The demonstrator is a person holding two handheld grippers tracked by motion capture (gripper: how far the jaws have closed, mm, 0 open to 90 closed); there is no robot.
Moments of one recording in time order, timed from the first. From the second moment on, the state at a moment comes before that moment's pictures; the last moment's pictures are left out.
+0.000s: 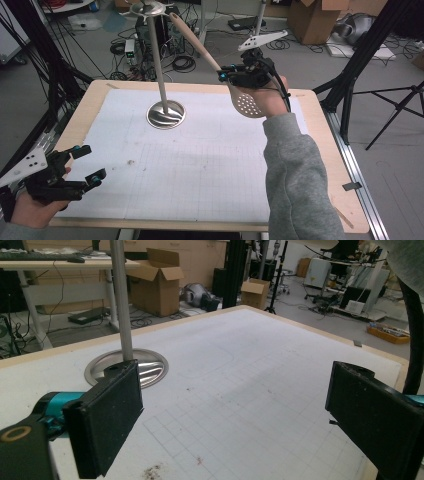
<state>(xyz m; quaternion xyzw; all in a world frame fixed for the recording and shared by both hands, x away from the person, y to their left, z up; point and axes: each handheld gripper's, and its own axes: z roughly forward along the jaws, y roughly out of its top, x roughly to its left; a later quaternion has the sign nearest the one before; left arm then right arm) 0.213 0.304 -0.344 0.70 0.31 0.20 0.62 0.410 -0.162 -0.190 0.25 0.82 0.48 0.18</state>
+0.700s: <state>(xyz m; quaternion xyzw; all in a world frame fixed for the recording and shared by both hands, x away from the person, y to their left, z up) 0.210 0.304 -0.345 0.70 0.30 0.20 0.62 0.421 -0.158 -0.193 0.25 0.83 0.48 0.16</state>
